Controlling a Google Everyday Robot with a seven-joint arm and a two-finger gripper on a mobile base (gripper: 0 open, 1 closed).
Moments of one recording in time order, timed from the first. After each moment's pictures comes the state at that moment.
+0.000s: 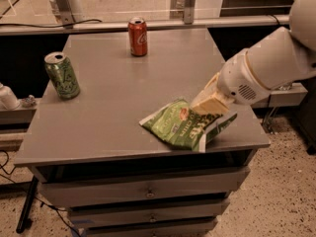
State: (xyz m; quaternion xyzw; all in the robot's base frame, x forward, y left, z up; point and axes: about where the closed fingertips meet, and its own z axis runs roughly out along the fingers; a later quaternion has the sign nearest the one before) arm 0.476 -0.101 0.898 -0.55 0.77 0.15 0.28
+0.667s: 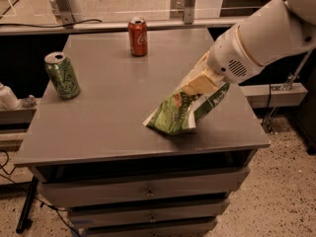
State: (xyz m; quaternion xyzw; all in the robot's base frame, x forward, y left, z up) arm 0.496 -0.074 0.939 -0.55 0.76 0.15 0.31
